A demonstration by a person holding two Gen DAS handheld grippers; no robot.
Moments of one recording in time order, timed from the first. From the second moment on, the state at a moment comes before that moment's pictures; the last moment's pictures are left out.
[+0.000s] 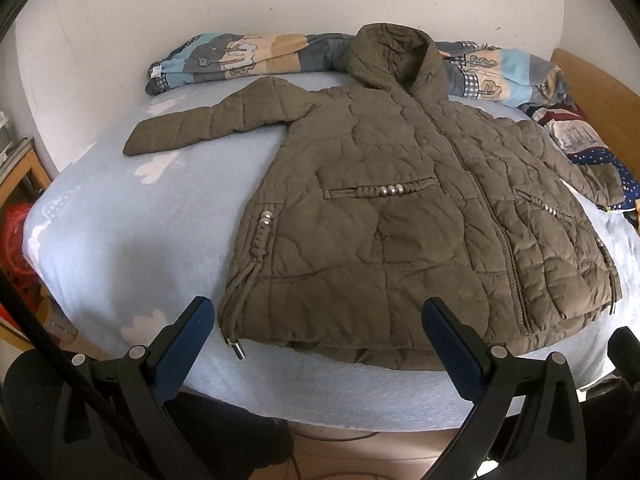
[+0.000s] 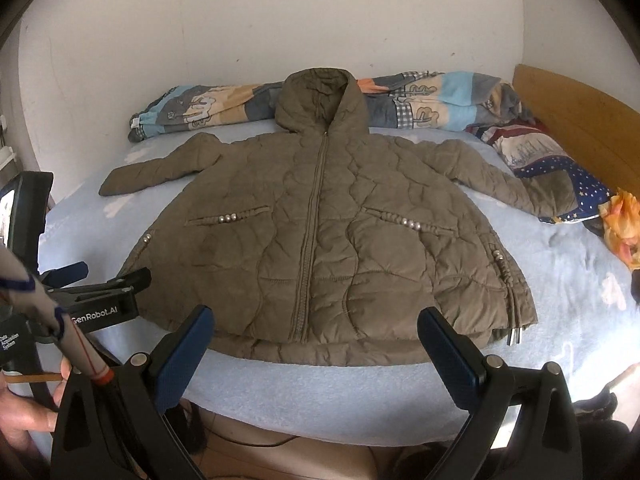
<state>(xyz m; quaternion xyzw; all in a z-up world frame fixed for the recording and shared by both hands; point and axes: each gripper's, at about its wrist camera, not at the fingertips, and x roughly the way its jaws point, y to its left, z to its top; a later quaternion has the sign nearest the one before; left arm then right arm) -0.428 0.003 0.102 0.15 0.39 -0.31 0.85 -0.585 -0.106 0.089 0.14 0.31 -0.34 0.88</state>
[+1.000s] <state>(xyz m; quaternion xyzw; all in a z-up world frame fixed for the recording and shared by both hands) -0.404 0.009 0.078 0.14 0.45 -0.28 0.84 -0.588 -0.115 0.081 0.14 0.33 -0.37 0.86</state>
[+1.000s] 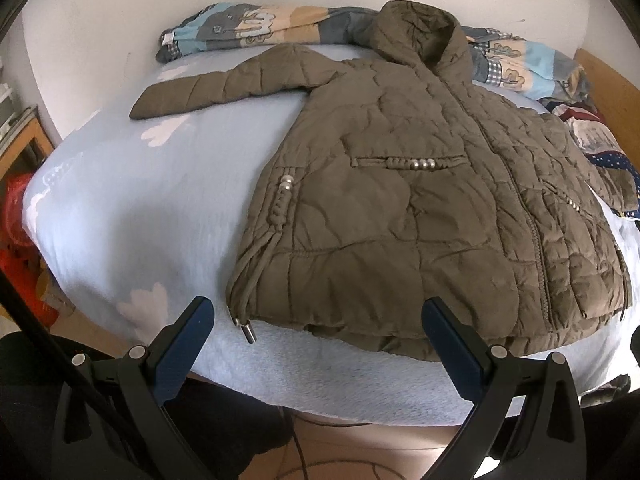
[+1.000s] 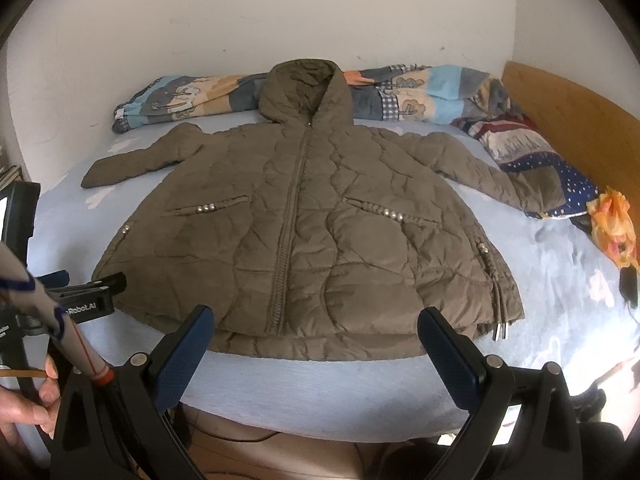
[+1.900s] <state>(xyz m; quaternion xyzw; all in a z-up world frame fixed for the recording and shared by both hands) -0.285 0.064 0.034 -0.09 0.62 -0.30 0.72 -0.709 -0.369 0.035 0.45 0.32 -0.41 0.73</state>
